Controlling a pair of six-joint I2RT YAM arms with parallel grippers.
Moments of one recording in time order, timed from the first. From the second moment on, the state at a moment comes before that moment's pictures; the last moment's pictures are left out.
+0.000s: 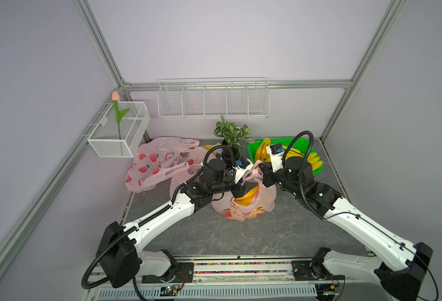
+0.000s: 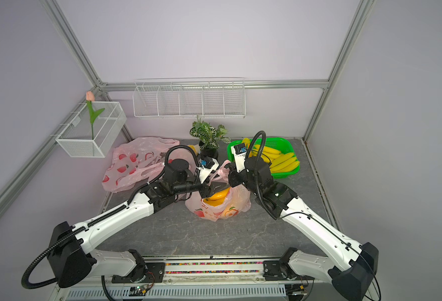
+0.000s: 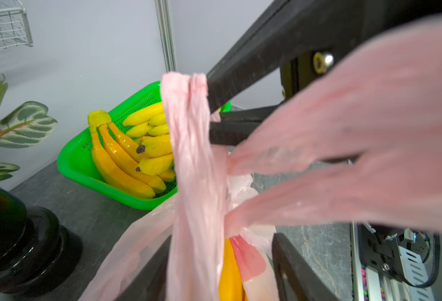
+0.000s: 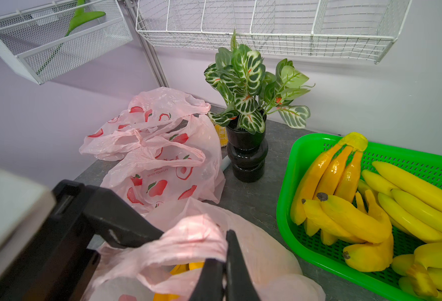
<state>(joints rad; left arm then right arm) -0.82 1.35 1.05 -0.03 0.40 0.07 0.75 1.14 1.11 -0.31 0.12 0.21</state>
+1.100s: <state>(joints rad) -0.83 1.43 1.10 0.12 0.33 -0.08 0.76 1.13 1.09 -0.28 0.16 0.24</state>
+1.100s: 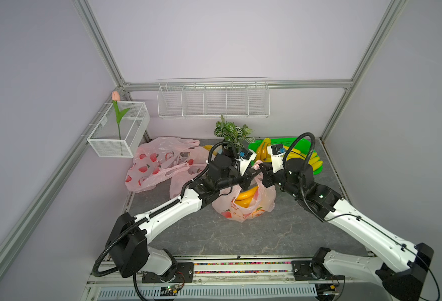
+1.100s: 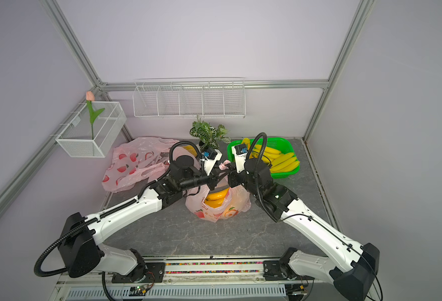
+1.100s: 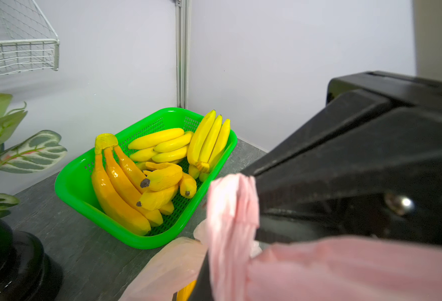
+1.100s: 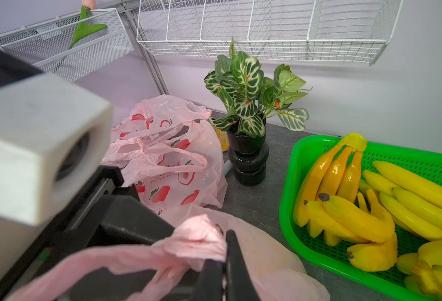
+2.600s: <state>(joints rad) -0.77 1.33 0.94 0.04 0.34 -0.09 0.88 1.18 0.85 -0.12 0.05 0.45</state>
